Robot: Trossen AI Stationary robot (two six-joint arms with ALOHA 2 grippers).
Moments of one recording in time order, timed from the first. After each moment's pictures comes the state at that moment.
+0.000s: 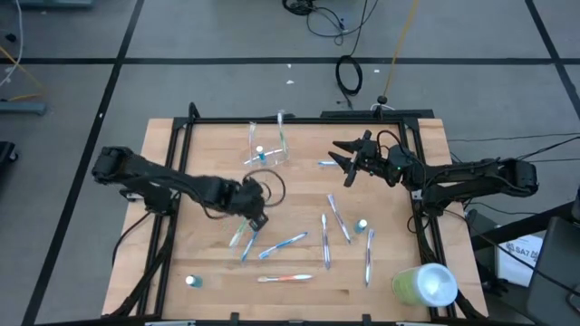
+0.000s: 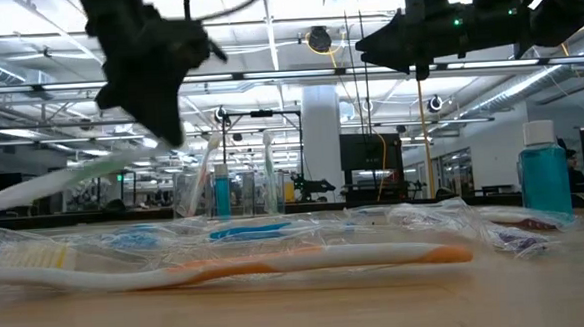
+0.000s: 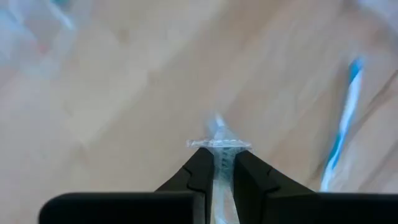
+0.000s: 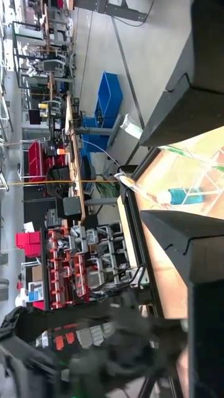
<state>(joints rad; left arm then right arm) -0.19 1.49 1.05 -0.76 -0.27 -0.88 -0.24 1.08 0.41 0.77 0.15 0.07</state>
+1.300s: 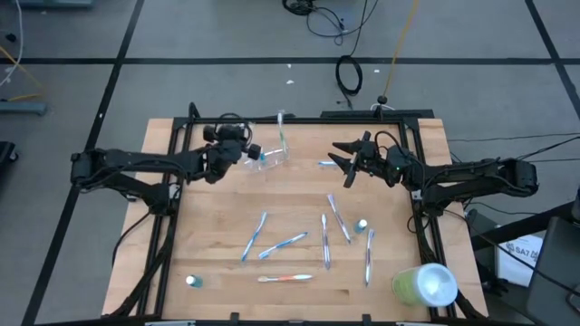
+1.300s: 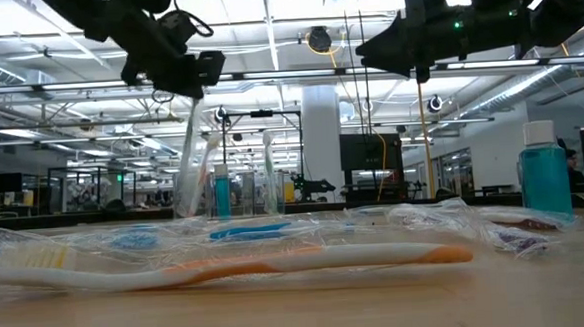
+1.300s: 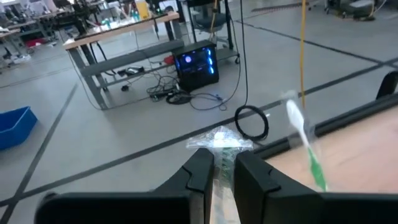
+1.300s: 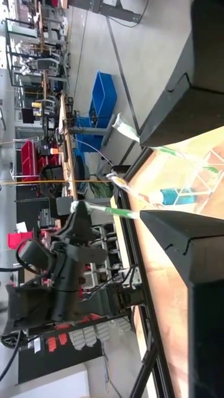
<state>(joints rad) 0.20 1.25 0.75 0.06 -1.00 -0.24 -0.23 1.08 0.41 0.73 0.15 0.07</state>
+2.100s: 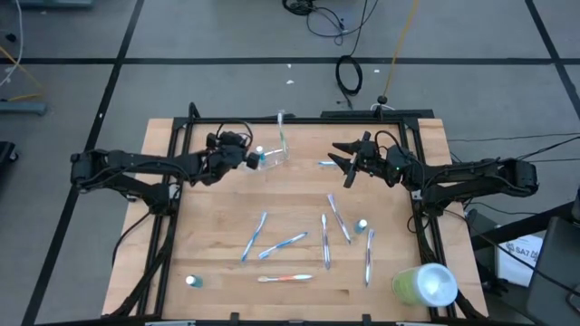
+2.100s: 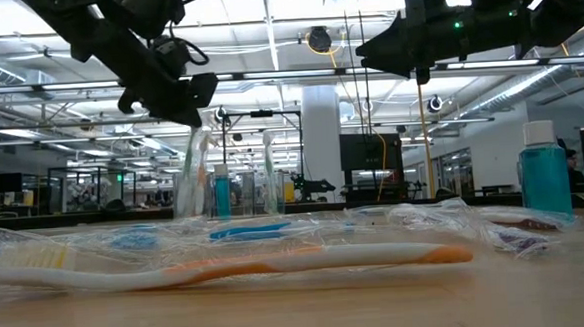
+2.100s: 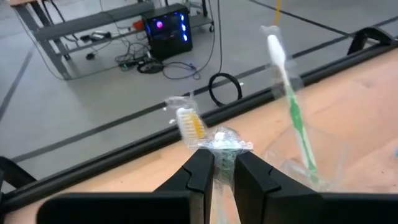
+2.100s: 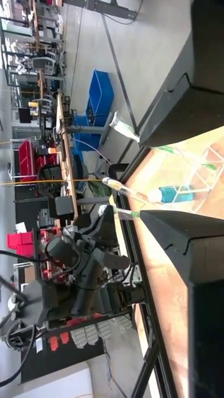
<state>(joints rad) 0.22 1.25 0.66 0.00 -0.82 -0.40 -0.23 1.08 0.41 0.73 0.15 0.09</state>
